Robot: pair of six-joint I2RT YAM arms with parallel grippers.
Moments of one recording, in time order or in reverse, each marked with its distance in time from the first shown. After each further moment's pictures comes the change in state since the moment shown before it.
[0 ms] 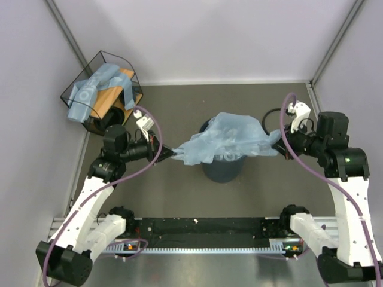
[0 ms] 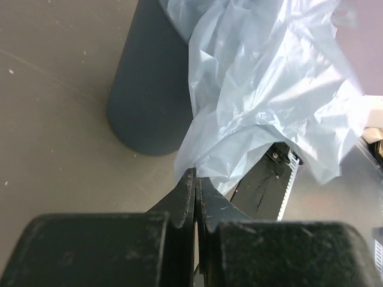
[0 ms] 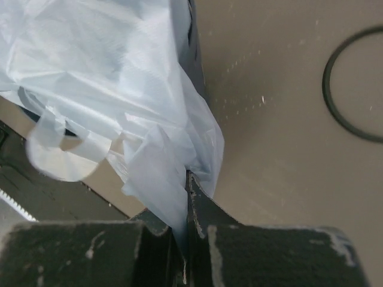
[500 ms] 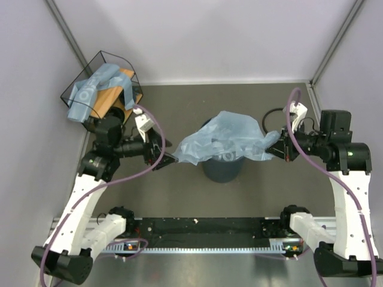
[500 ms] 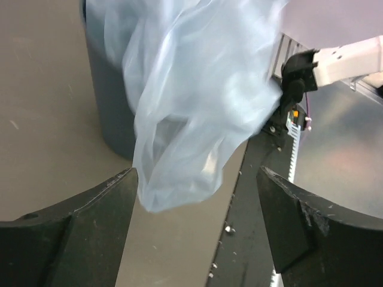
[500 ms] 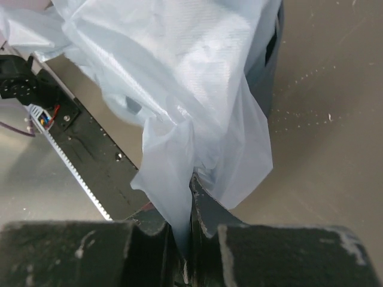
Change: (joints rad) left arm 0.016 0.014 0.122 -0.196 0.137 0.247; right arm -0.109 0.076 0.047 -0.152 -0.313 -0.105
